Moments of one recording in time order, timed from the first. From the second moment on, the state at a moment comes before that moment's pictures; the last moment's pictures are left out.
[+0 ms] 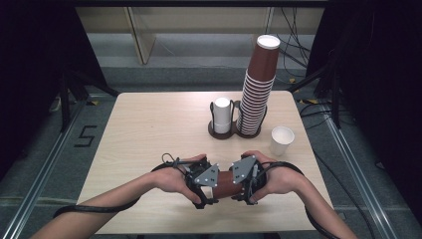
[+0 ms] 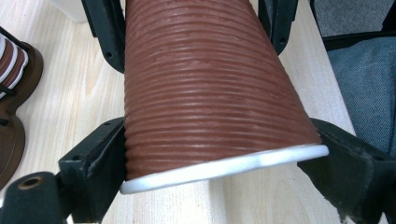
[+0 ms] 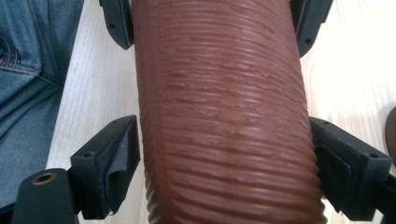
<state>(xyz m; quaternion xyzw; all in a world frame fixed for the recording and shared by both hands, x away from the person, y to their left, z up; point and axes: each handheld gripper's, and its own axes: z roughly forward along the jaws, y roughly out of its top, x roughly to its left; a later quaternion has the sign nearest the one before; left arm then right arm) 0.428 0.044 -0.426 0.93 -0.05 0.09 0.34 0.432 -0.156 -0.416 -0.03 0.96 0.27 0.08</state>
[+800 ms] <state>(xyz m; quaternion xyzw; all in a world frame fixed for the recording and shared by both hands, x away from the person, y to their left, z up) 0.432 0.048 -0.425 0.93 -0.03 0.09 0.37 0.435 -0.164 -0.420 -0.07 0.95 0.28 0.10</state>
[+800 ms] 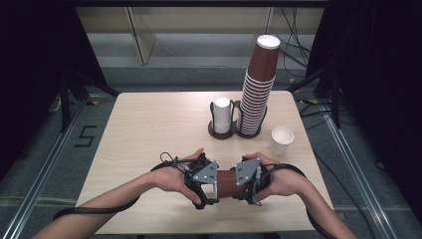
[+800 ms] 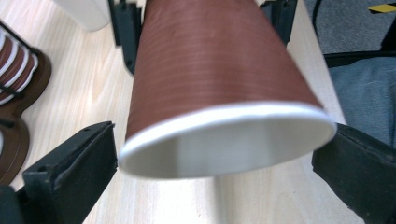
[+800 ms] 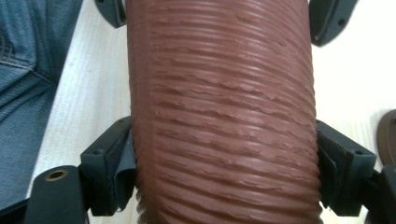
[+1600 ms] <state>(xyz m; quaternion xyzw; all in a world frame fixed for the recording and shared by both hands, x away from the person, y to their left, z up) 0.448 0.082 -0.430 0.87 0.10 0.10 0.47 0.438 -0.198 -0.437 0.06 0.87 0.45 0.19</state>
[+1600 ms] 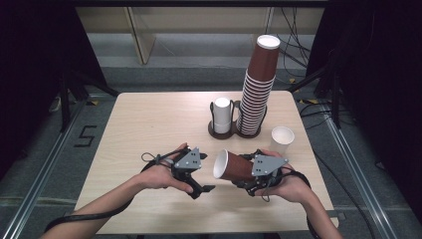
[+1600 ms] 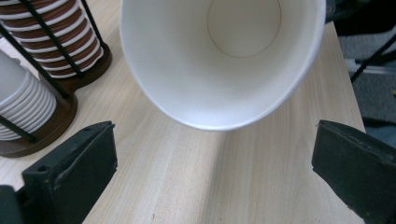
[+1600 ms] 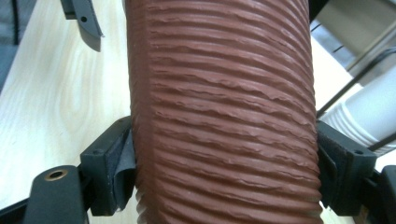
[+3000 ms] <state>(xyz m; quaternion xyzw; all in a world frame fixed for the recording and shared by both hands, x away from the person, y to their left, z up) 0.465 0.074 -0.411 0.83 0.15 0.05 0.53 0.428 -0.182 -0.452 0.10 0.81 0.52 0.24</state>
